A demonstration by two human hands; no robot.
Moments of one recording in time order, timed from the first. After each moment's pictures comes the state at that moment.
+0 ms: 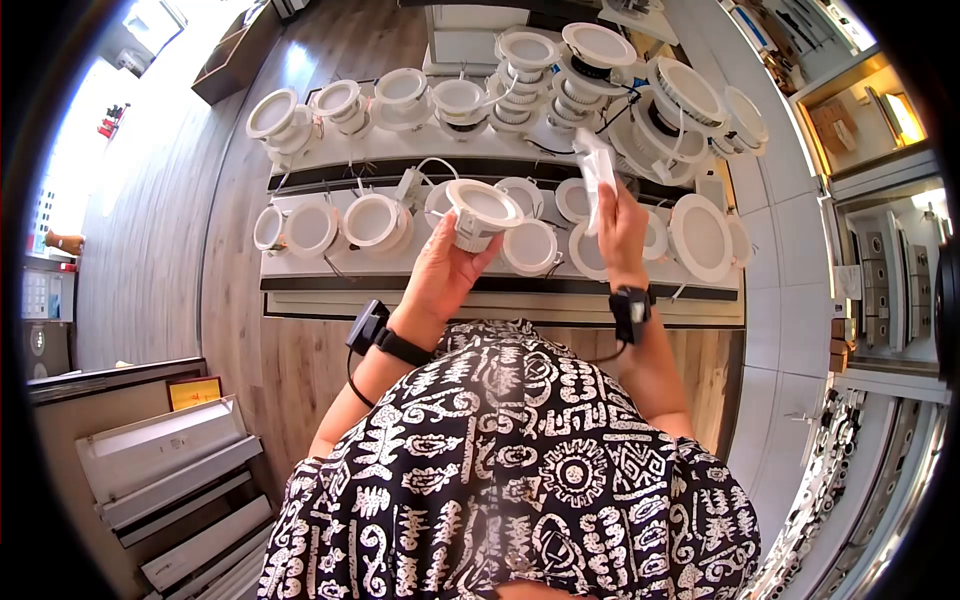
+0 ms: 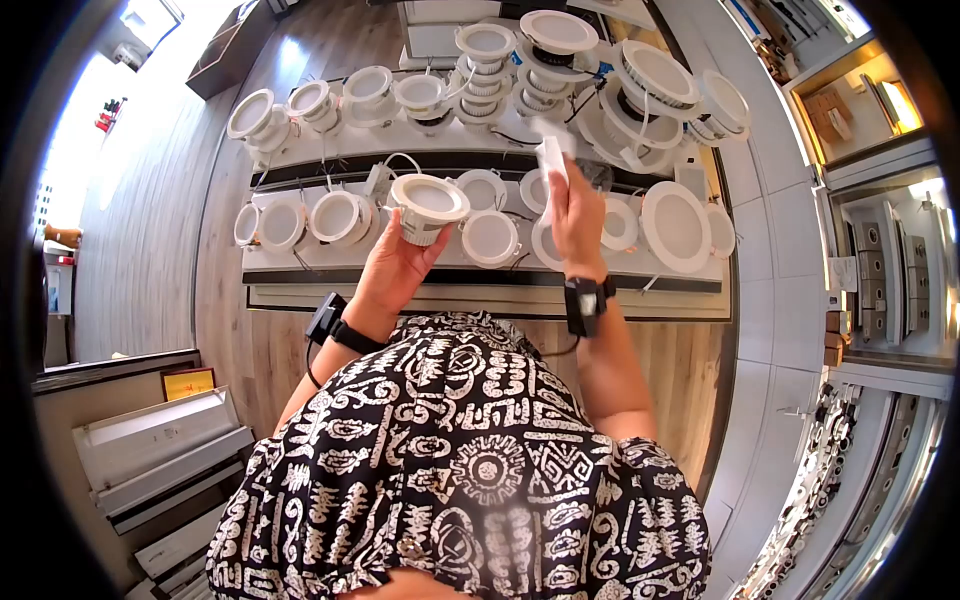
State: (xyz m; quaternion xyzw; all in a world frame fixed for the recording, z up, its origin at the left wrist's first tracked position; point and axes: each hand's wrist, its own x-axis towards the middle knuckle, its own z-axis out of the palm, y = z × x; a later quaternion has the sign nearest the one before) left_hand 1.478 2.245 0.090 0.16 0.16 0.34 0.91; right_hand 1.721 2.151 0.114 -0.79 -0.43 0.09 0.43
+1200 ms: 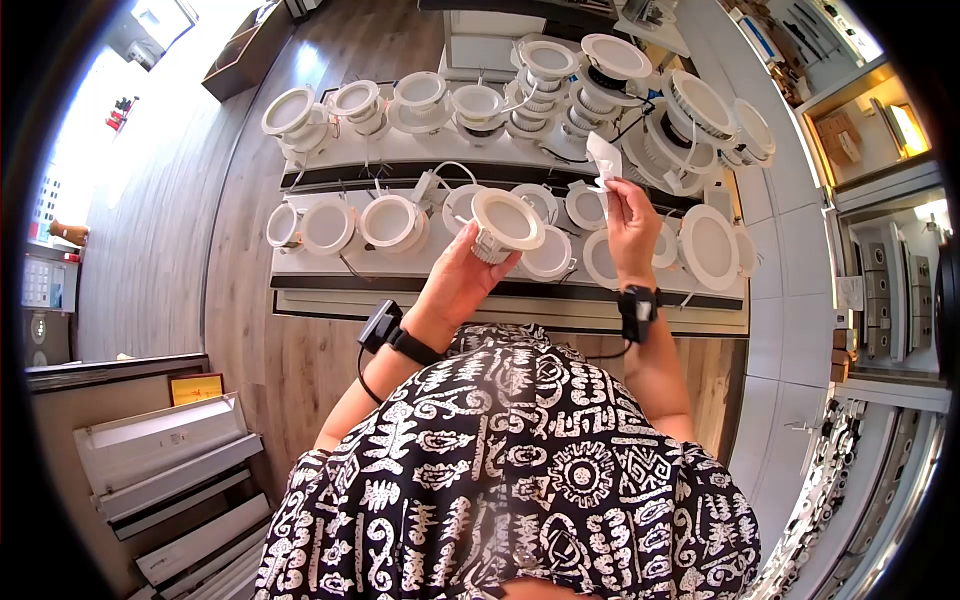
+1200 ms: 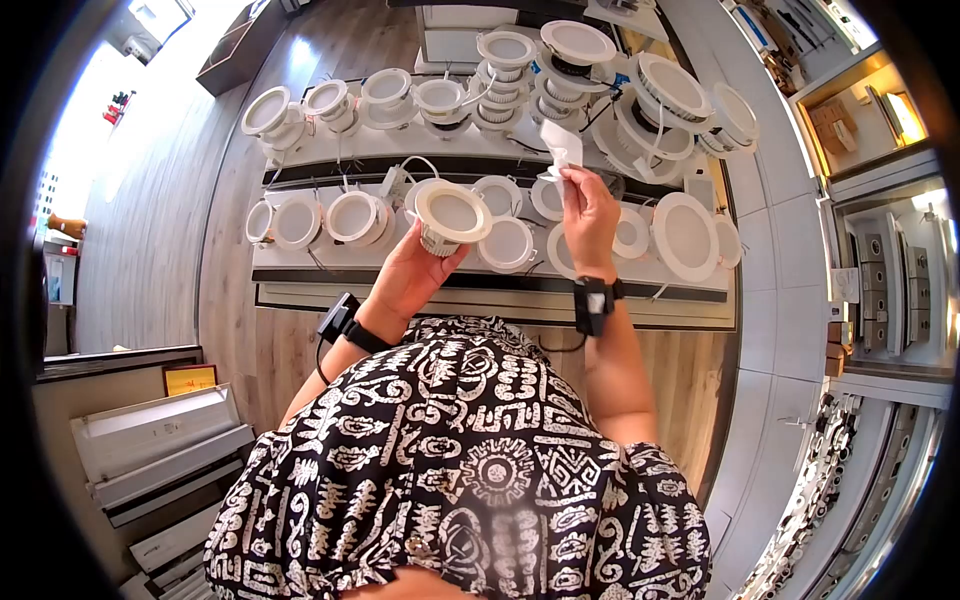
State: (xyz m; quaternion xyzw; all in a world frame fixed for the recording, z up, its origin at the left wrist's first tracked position) left_hand 1.468 2.244 0.091 0.14 0.12 0.29 0.94; right_hand 1.718 2.168 0.101 -0.66 -0.52 -0.01 0.54
